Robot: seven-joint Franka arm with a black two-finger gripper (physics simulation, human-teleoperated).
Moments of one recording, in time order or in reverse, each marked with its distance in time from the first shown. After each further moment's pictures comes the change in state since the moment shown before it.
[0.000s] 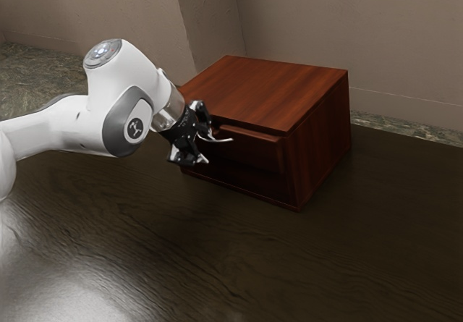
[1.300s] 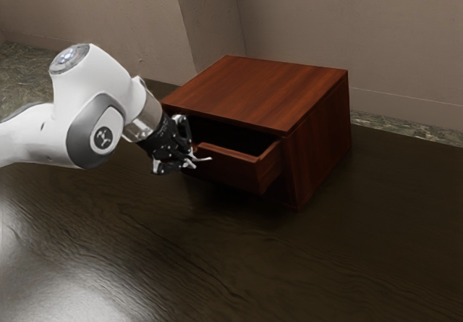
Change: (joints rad) arm 0.004 -0.186 -0.009 -0.174 -0.002 -0.032 -0.014
